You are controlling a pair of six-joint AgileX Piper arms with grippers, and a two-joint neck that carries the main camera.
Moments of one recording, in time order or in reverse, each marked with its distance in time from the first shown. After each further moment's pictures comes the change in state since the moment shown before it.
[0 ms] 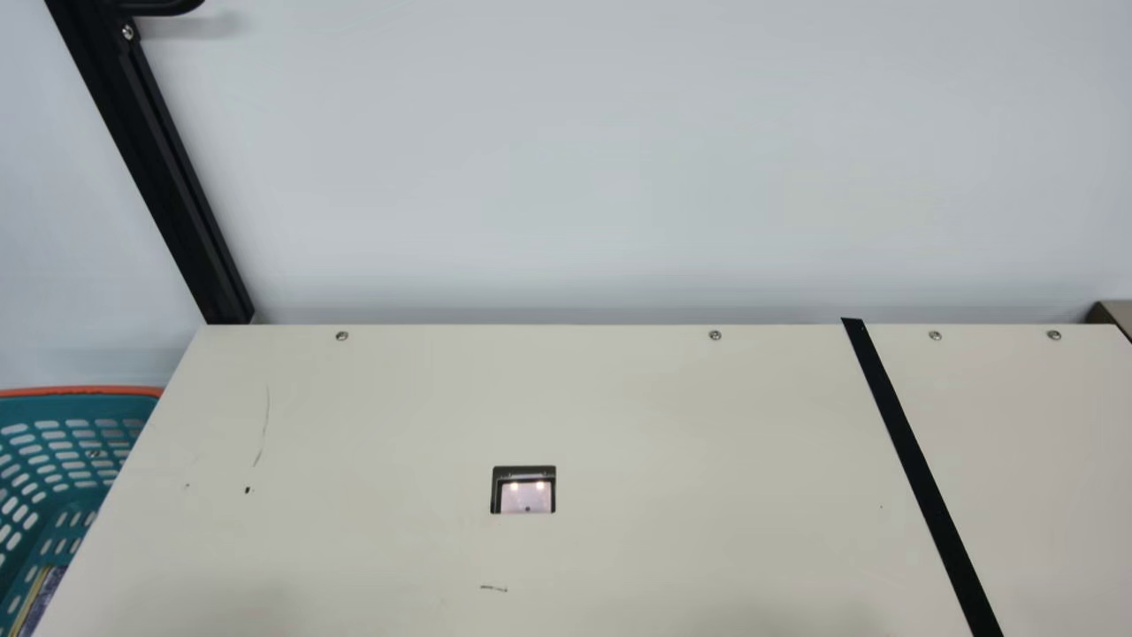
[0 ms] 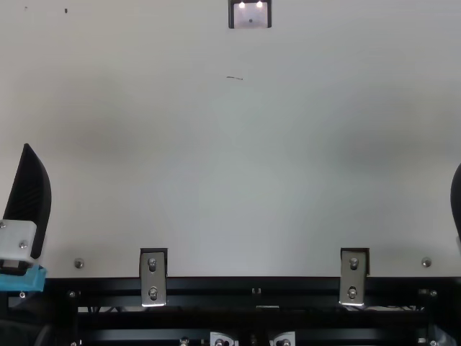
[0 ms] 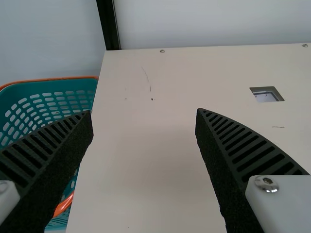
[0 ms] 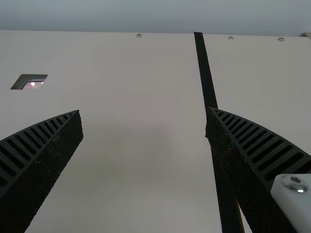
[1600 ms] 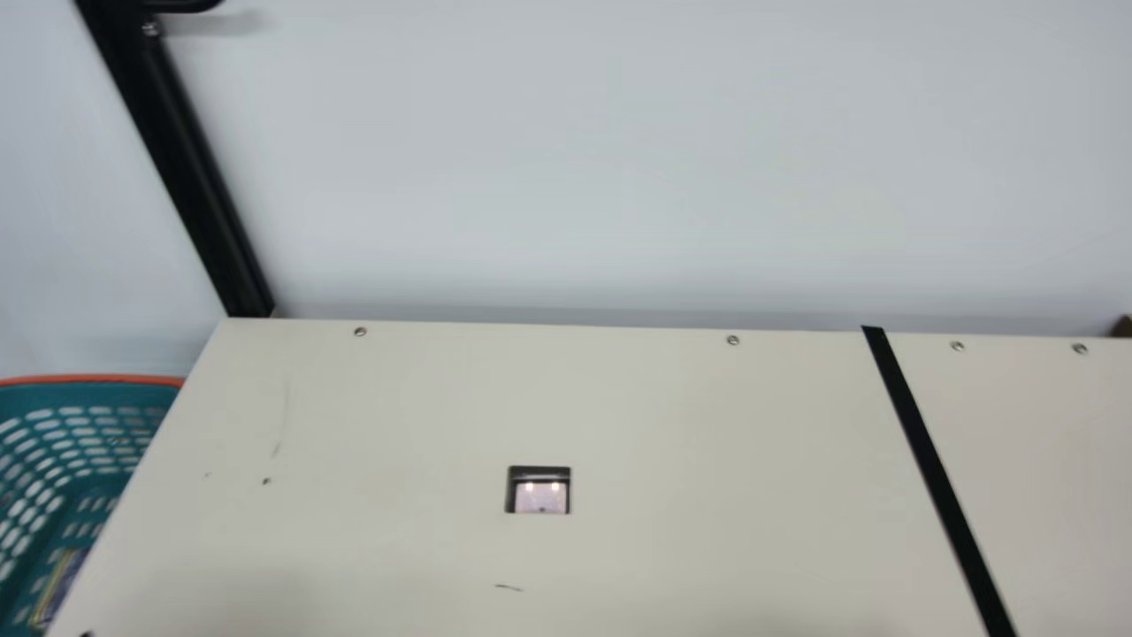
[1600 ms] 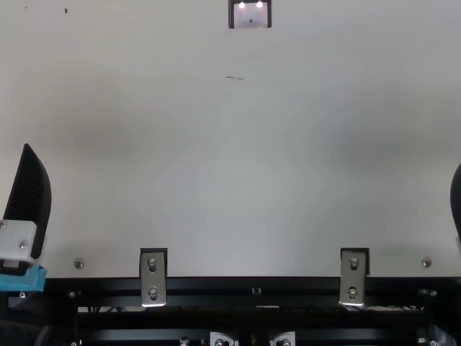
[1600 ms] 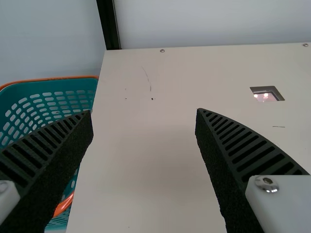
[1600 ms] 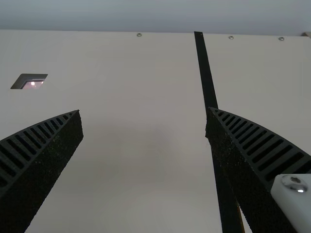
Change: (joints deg) left arm 0.0 0.0 0.0 0.0 0.0 0.0; right arm 0.0 0.0 0.0 -0.1 0.0 0.0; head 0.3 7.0
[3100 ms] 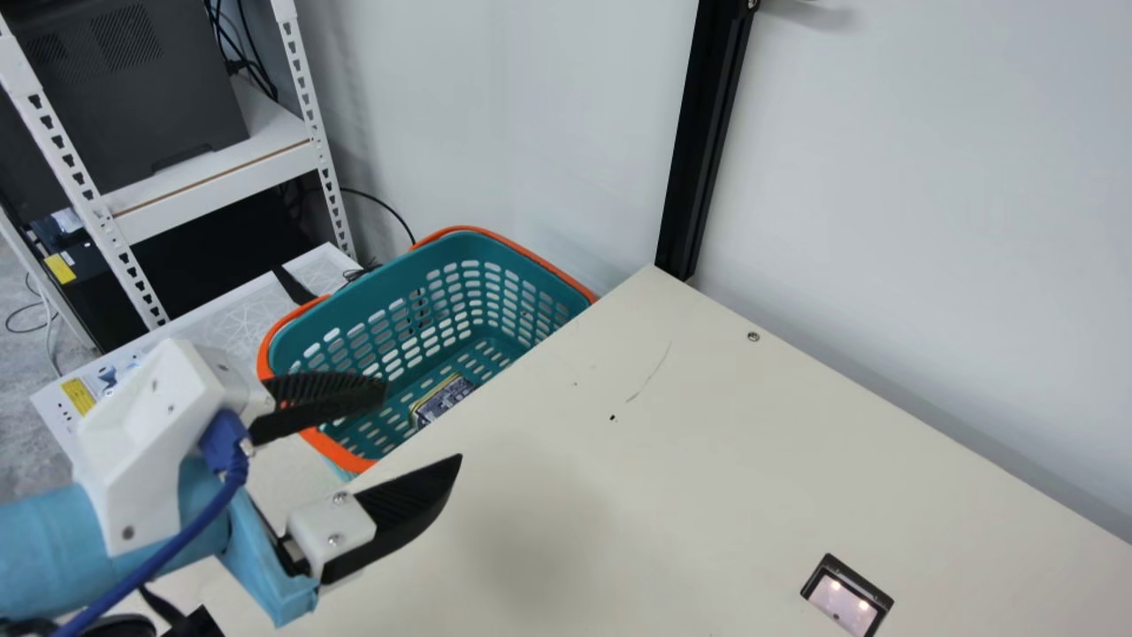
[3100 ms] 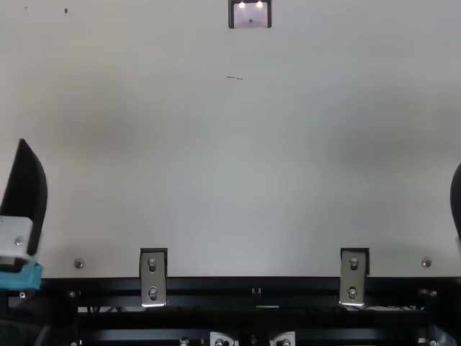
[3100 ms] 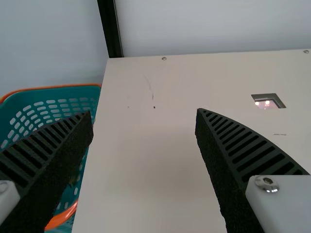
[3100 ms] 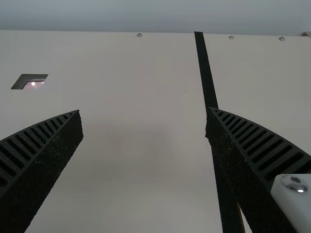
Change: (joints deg) left arm -0.1 3.1 -2.2 1.7 -2.6 -0.7; right arm 0.0 0.0 0.0 0.1 0.0 0.0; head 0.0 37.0
